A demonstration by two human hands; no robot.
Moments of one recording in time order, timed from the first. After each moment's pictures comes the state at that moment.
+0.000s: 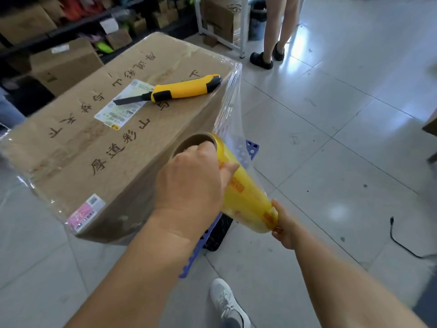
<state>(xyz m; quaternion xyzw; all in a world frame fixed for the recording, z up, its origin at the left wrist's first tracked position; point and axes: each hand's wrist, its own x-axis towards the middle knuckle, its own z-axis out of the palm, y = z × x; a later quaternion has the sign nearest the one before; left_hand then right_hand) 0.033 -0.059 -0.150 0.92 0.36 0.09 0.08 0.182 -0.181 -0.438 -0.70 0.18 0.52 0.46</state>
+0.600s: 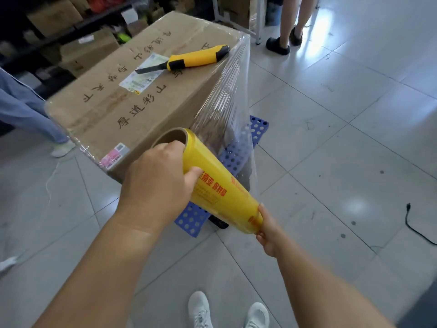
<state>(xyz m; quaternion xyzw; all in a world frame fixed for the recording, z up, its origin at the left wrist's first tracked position) -0.052 -0.095 -0.150 0.91 0.40 0.09 0.06 0.069 -0.217 -0.463 -0.65 0.18 0.55 0.49</state>
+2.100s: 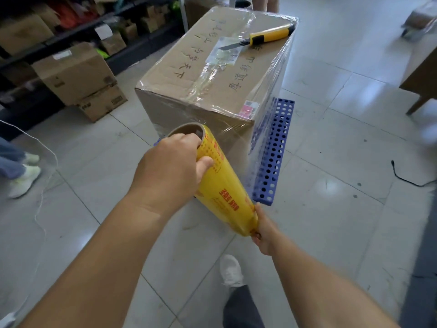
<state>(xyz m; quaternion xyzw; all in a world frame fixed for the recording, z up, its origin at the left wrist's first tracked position) -0.305 0.067 -0.151 0.96 0.24 0.08 0.09 -0.215 -0.078 -0.438 -0.62 0.21 0.49 0.57</state>
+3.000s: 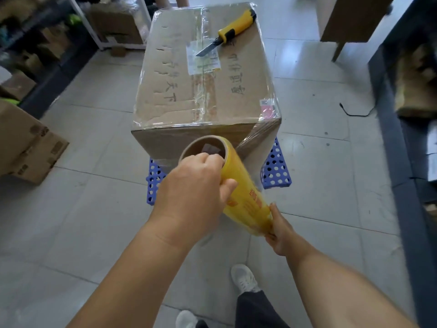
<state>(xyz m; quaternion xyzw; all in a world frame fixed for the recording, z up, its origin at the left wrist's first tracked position) -0.301 0.188 -0.151 0.99 -0.02 0.03 0.12 -0.279 0.014 -0.421 -0.54 0.43 0.32 0.65</state>
